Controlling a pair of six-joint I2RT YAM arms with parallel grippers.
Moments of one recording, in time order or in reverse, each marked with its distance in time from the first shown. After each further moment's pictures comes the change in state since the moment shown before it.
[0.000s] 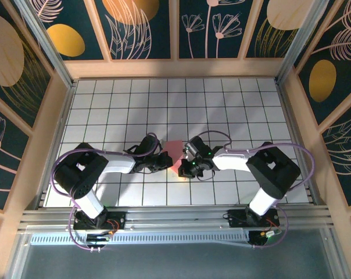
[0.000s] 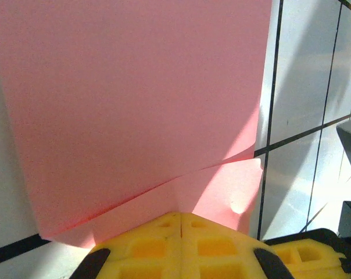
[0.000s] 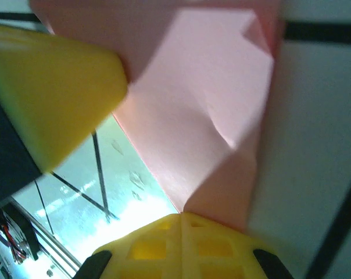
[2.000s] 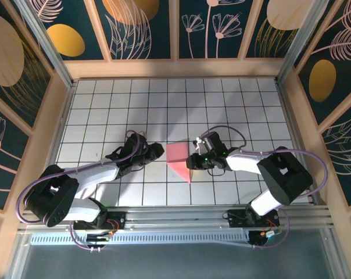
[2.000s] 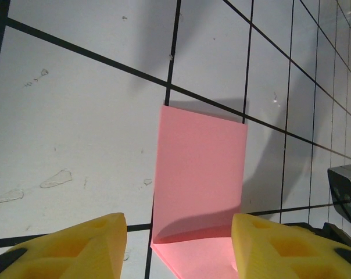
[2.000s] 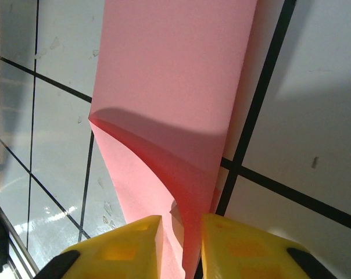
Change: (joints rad) left arm 0.052 -0.327 -0.101 -0.058 -0.278 -0.110; right arm -0.177 -0.097 -0.127 0.190 -0.011 -0.267
